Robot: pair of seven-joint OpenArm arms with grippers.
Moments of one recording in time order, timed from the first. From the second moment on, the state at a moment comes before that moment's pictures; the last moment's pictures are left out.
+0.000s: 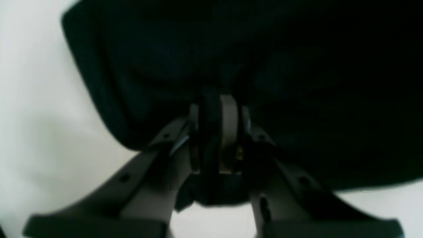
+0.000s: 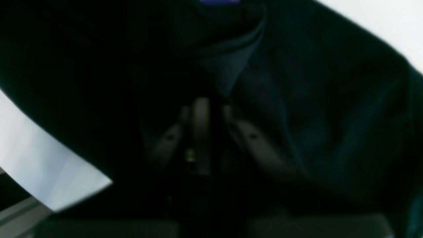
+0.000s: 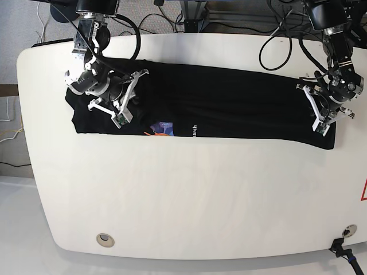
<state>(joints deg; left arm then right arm) 5.4 -18.4 -23.4 91.1 -0.8 -41.9 47.0 -8.0 3.5 12.4 102.8 17.8 40.4 -65.5</state>
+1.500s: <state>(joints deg) -7.3 -22.5 -31.2 66.7 -17.1 -41.8 55.0 -7.4 6.0 12.3 91.6 20.4 41.0 -56.7</state>
